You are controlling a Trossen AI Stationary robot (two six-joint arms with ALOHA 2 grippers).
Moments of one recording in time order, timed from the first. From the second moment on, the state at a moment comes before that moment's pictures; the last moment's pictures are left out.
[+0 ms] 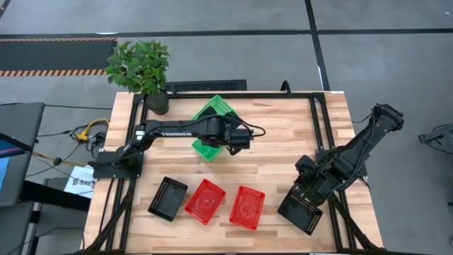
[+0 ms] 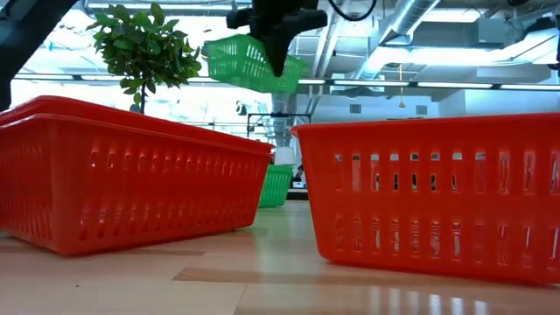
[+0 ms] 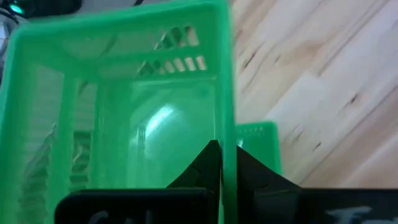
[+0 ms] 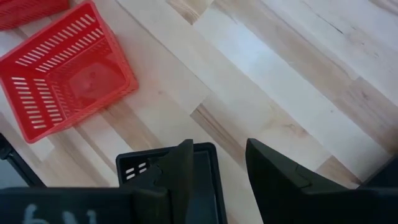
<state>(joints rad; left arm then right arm) -0.04 2.15 2.28 -1.57 -0.67 -0.67 0.75 1.20 1.03 -1.20 0.35 1.55</state>
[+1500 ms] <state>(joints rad) 0.08 1.69 1.27 -0.64 -0.41 -0.77 0.72 1.20 1.03 -1.20 0.37 1.48</state>
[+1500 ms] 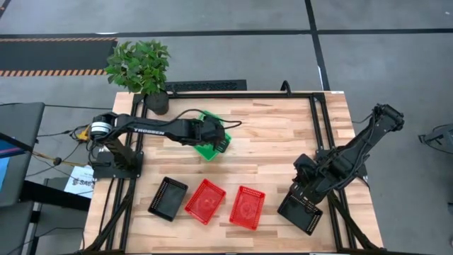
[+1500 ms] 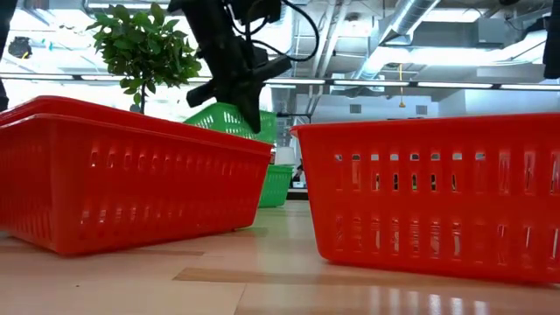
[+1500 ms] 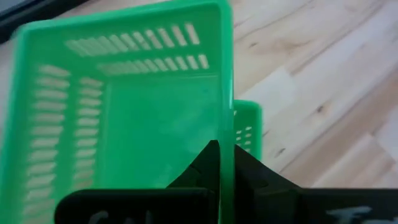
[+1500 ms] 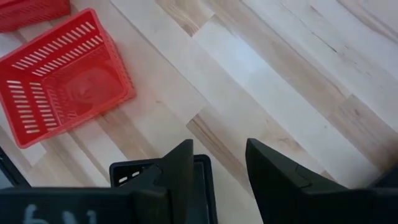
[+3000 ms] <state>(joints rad) -0.01 1.76 1.35 -0.68 -0.40 -0.59 0.72 1.20 1.03 -1.19 0.37 1.46</state>
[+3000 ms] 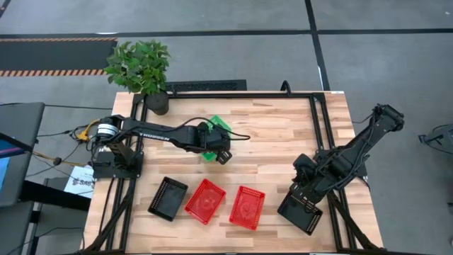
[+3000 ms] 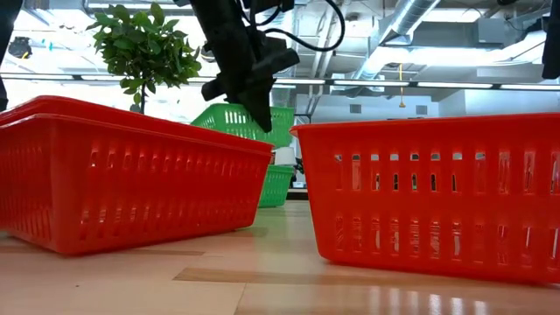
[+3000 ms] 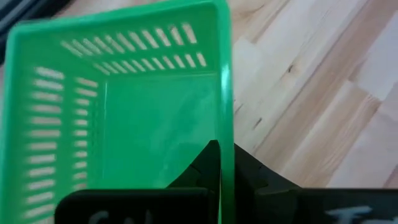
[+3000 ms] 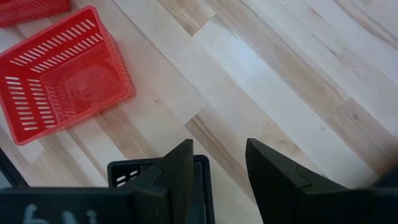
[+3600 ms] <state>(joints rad) 0.00 1.83 1.34 -0.72 -0.35 -0.68 0.72 1.20 1.03 -1.20 0.37 1.44</state>
